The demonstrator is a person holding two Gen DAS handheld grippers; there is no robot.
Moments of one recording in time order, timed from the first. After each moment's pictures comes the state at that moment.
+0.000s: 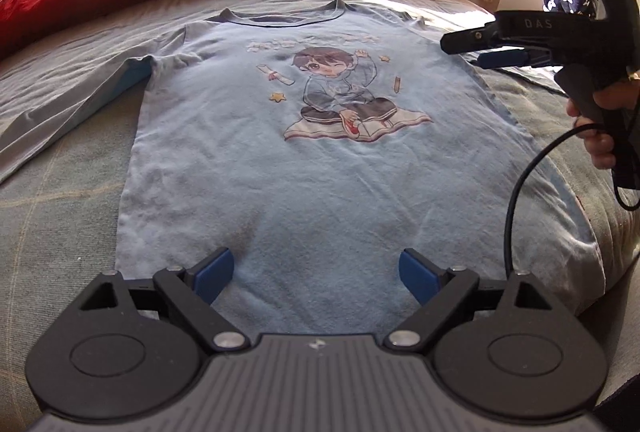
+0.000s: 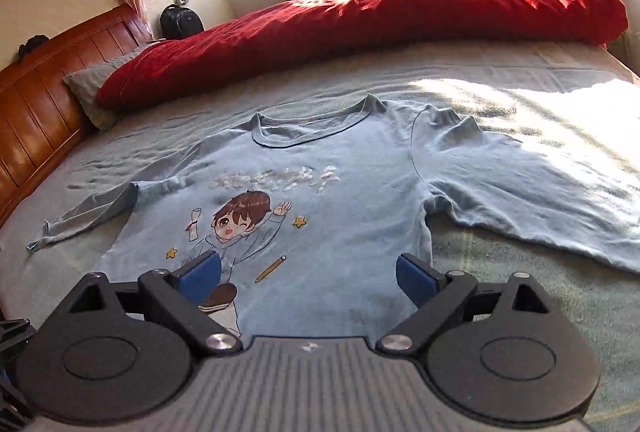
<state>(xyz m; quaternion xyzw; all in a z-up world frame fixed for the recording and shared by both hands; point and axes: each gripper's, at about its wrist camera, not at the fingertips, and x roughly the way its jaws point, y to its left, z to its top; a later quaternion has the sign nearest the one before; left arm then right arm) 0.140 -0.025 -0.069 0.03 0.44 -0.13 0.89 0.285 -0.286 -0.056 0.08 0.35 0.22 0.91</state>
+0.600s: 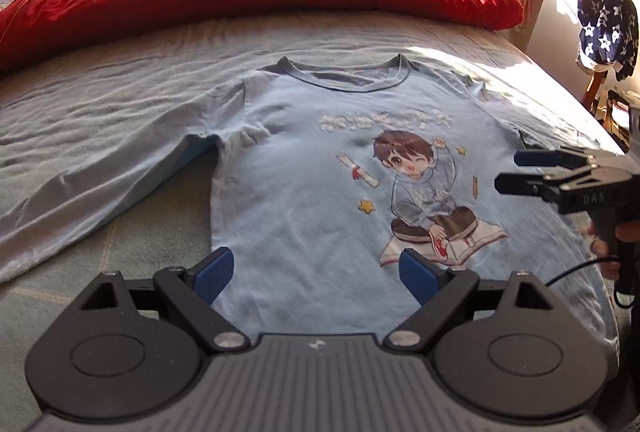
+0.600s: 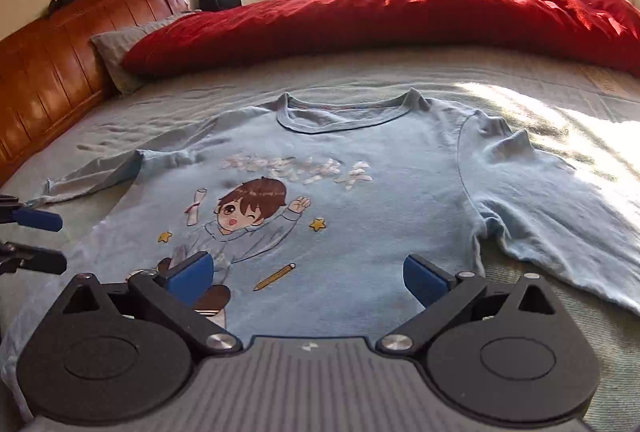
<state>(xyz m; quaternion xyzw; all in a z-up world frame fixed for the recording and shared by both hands) 0.229 0.027 -0.021 0.01 0.42 -0.09 0.90 0.297 -0.269 -0.082 0.05 0.33 0.30 0.89</state>
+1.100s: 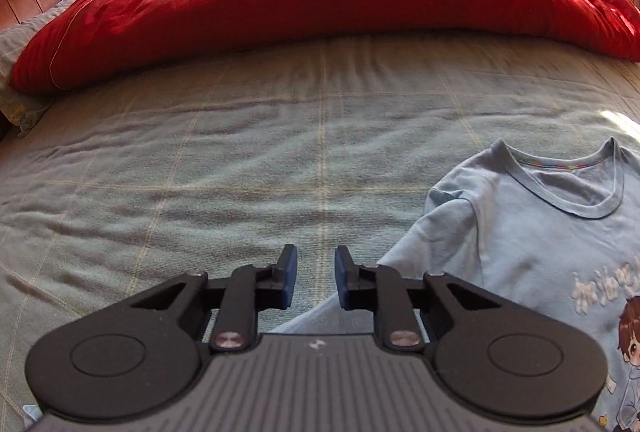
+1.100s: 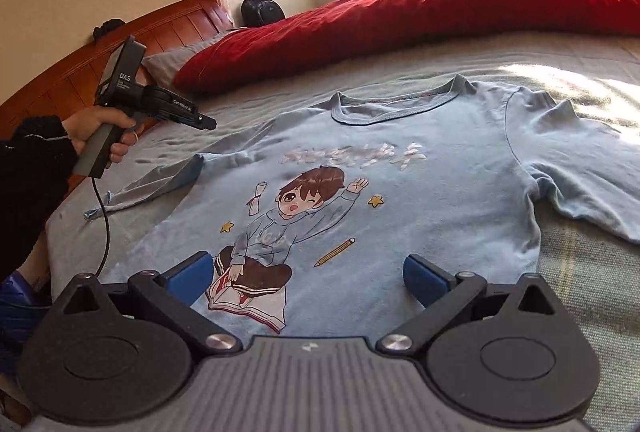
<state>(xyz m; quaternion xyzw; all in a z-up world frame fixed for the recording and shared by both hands) 0.441 0.131 -0.043 0.04 0.44 0.05 0.89 0.287 -0.272 -0.089 0.09 0.34 0.36 0.87</state>
